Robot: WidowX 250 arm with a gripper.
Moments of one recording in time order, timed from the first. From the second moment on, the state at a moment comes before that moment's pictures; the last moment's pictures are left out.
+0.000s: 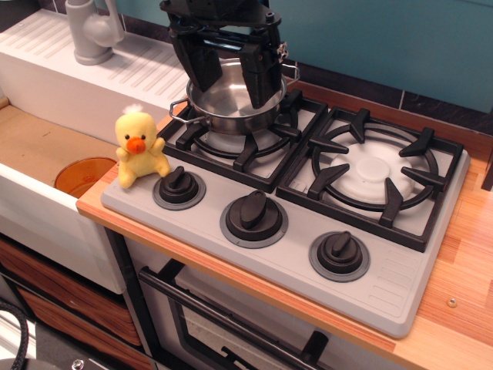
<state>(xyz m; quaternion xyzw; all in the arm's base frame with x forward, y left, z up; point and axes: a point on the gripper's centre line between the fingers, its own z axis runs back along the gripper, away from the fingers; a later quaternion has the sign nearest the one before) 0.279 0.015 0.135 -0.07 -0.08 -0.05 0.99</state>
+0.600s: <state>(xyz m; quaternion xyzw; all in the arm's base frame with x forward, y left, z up) 0.277 0.032 0.118 -0.09 -0.06 -0.06 0.99</state>
